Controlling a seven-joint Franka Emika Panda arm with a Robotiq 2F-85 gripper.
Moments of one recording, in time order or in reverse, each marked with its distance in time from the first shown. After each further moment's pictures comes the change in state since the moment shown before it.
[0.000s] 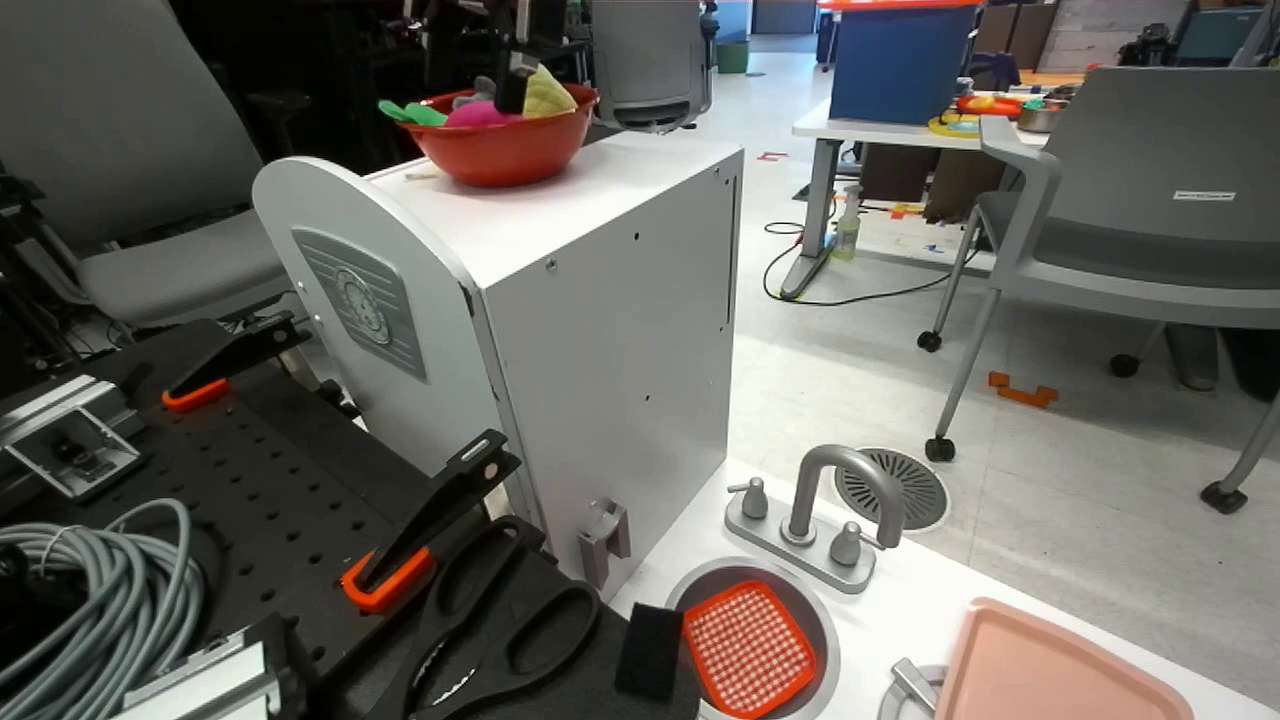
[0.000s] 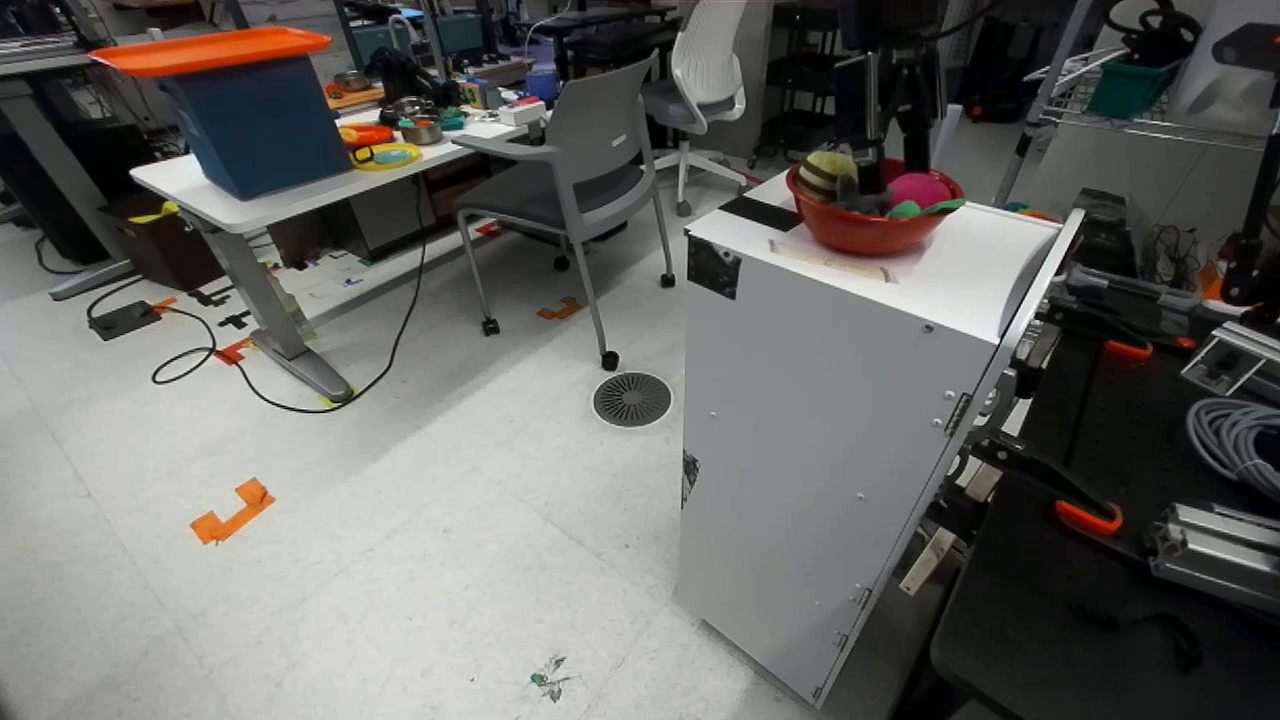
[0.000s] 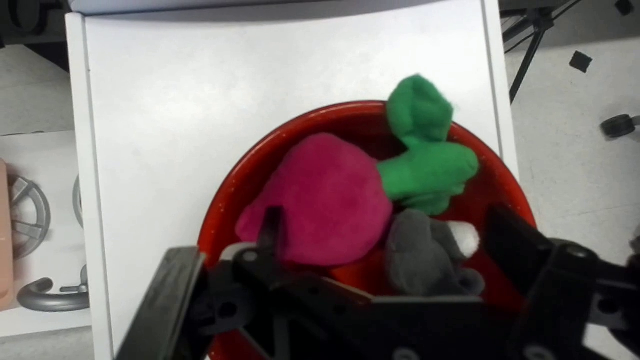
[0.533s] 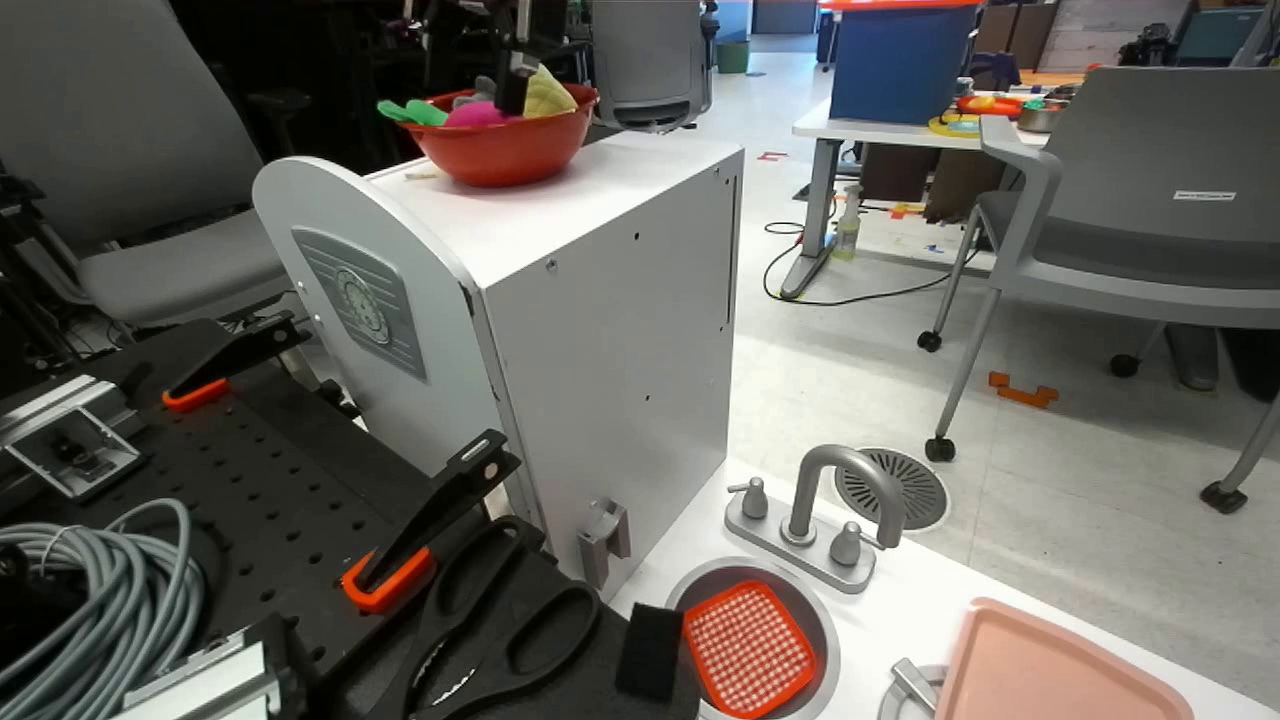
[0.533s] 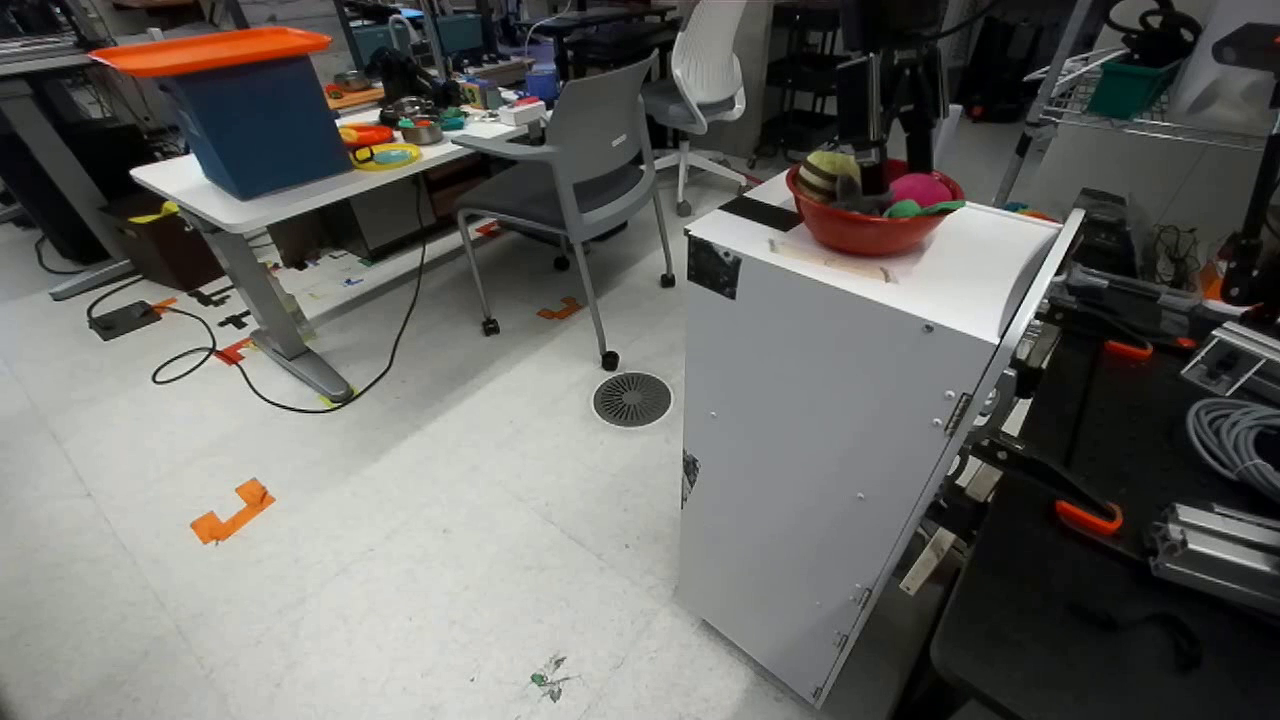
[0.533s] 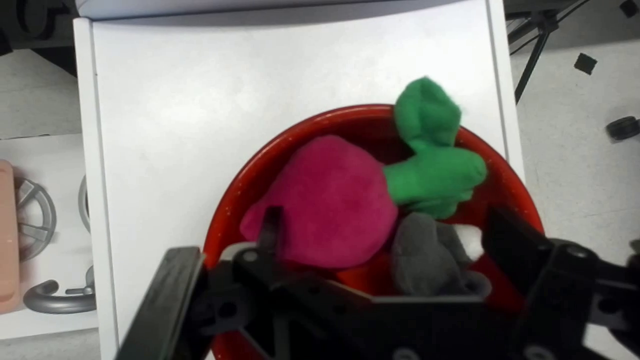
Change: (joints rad) arm 0.000 0.001 -0.001 0.001 -0.008 -0.006 0.005
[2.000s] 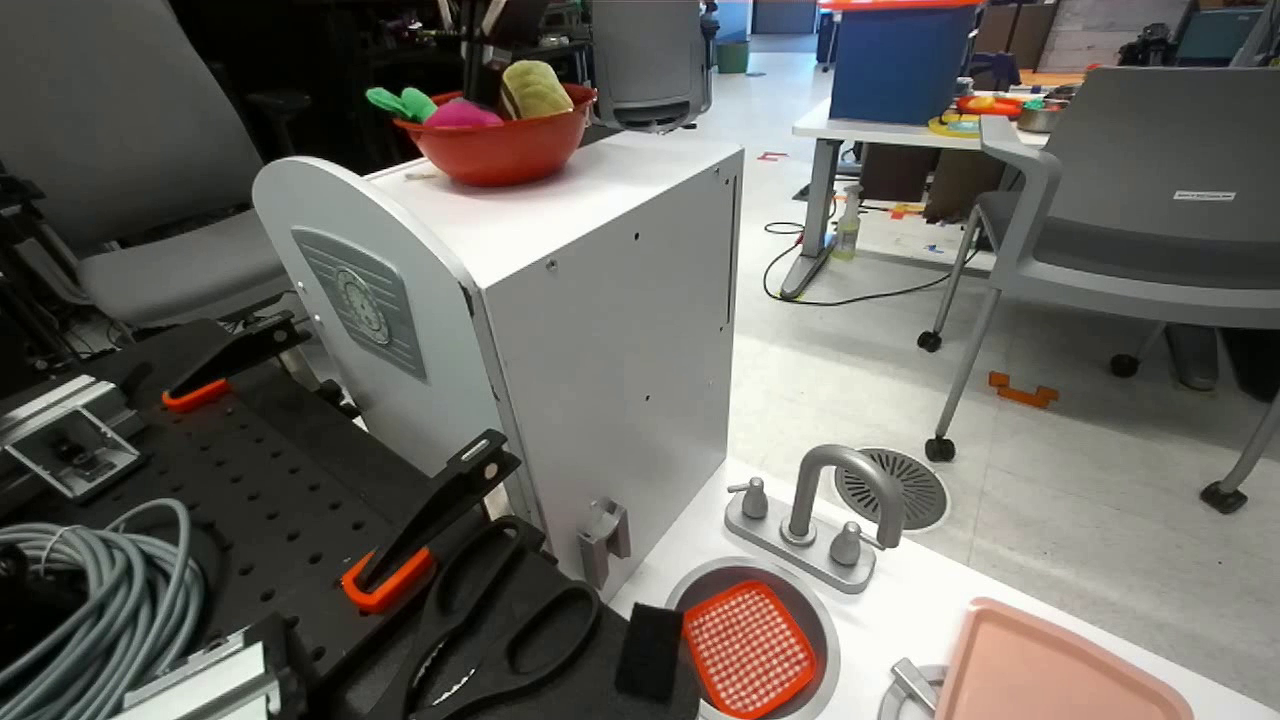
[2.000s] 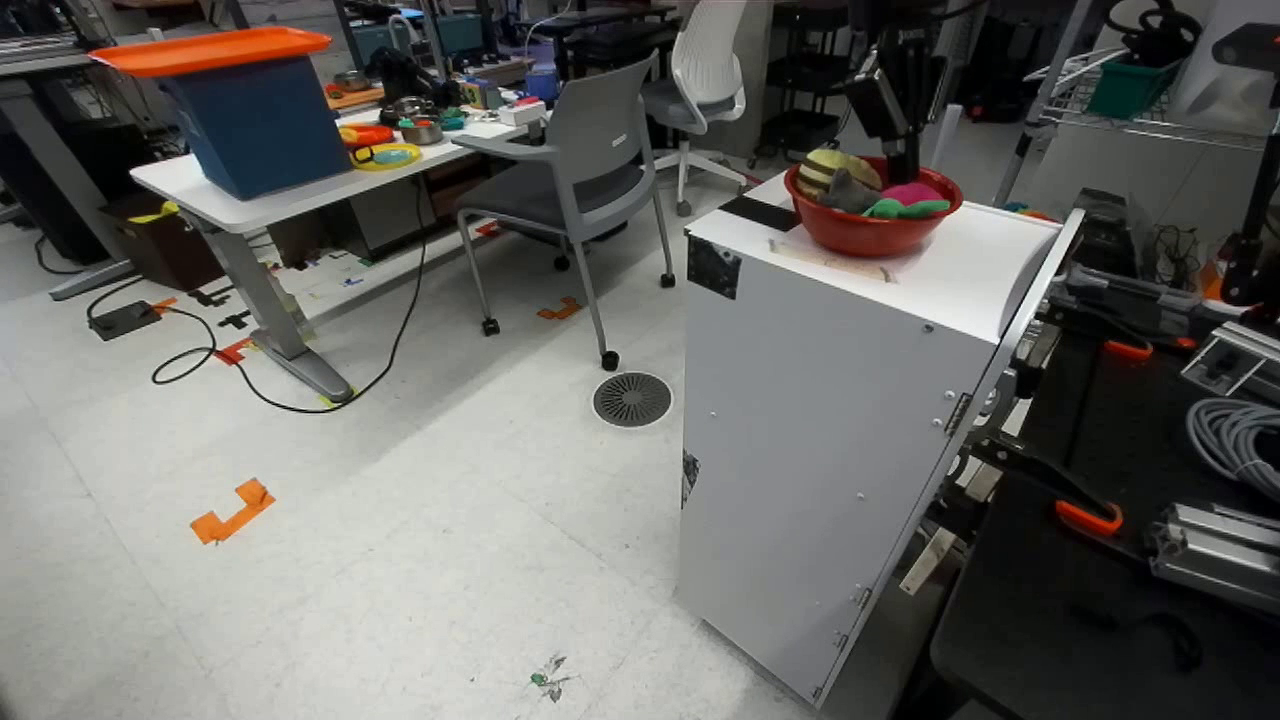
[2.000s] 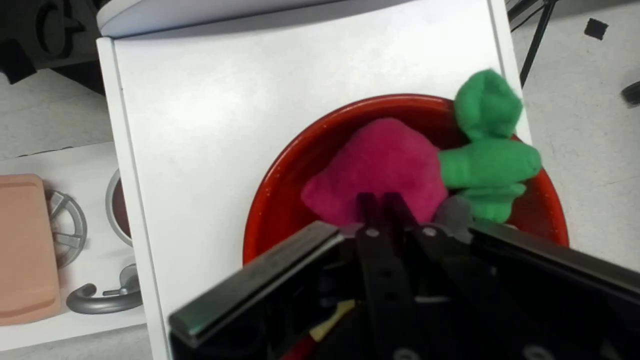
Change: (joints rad) arm -0.001 -0.025 -0.016 -0.001 -0.012 0.000 0.076
